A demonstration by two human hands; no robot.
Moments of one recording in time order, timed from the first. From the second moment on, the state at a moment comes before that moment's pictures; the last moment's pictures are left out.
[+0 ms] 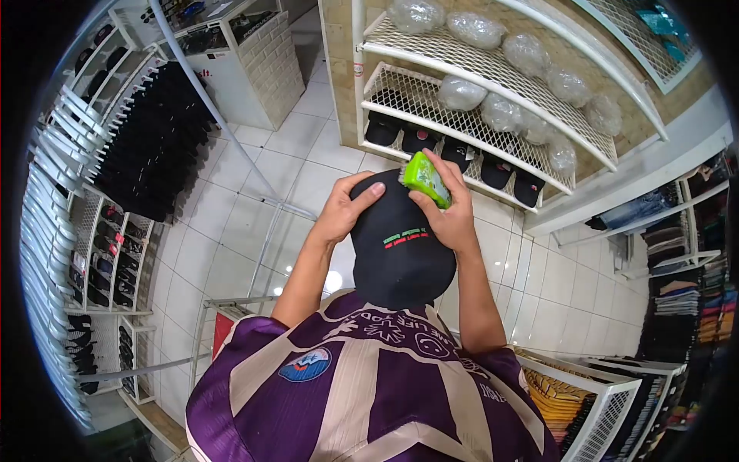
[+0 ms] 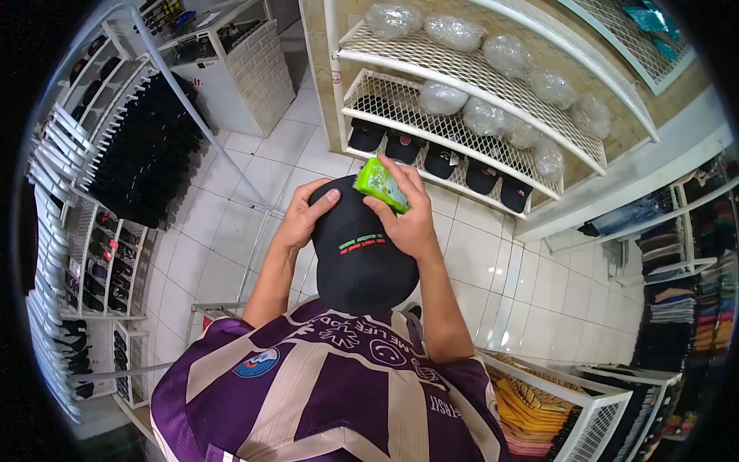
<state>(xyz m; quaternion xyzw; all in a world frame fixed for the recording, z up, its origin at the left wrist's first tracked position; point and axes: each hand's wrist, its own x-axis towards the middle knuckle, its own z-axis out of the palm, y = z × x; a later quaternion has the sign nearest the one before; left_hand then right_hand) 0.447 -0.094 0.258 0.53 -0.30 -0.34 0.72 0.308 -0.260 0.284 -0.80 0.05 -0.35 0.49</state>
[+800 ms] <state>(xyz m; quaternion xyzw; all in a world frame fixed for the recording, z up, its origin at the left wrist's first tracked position) 0.463 -0.107 0.260 0.53 -0.32 -0.32 0.72 0.308 -0.261 0.278 -0.78 0.14 -0.37 0.49</state>
